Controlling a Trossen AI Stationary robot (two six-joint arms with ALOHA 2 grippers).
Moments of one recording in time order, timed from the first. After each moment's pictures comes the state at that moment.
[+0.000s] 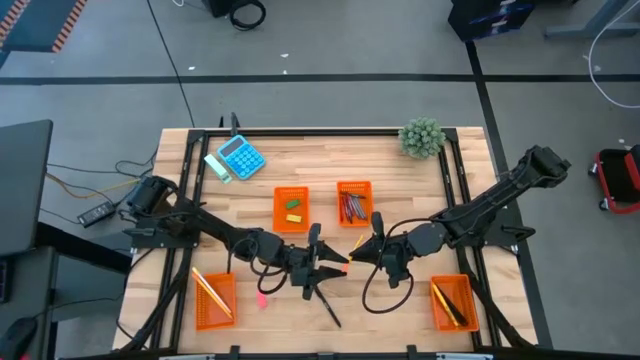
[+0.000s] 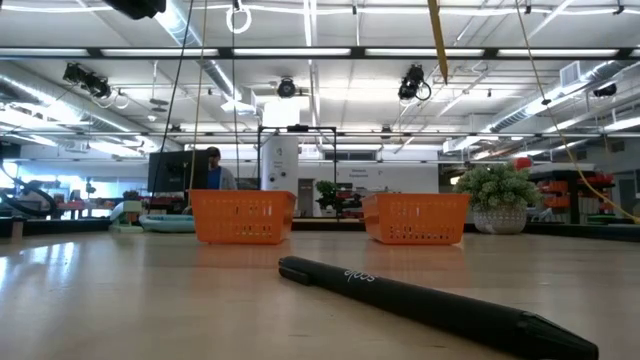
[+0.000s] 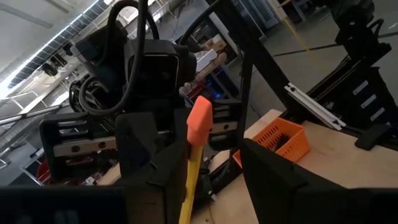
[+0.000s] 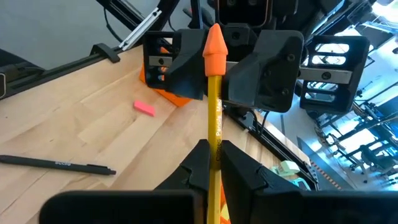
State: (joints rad) left arm -0.38 1.77 0.95 0.96 -0.20 0.70; right arm 0.50 1.27 0.80 0.16 0.36 -0.54
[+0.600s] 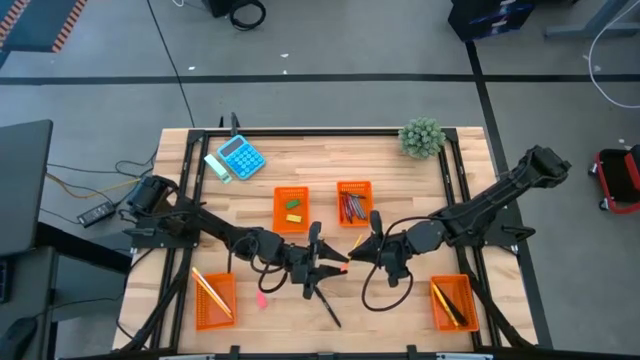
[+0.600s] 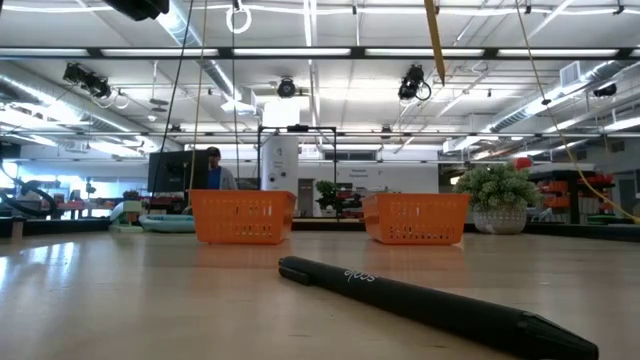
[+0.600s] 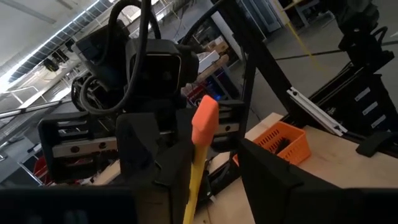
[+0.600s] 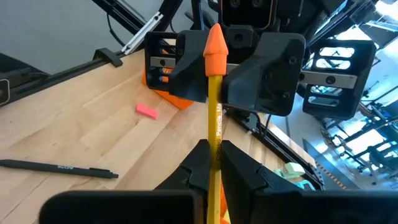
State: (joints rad) left arm -0.37 1.77 0.95 0.97 -0.20 0.67; right arm 0.48 1.27 0.80 0.17 0.32 -0.53
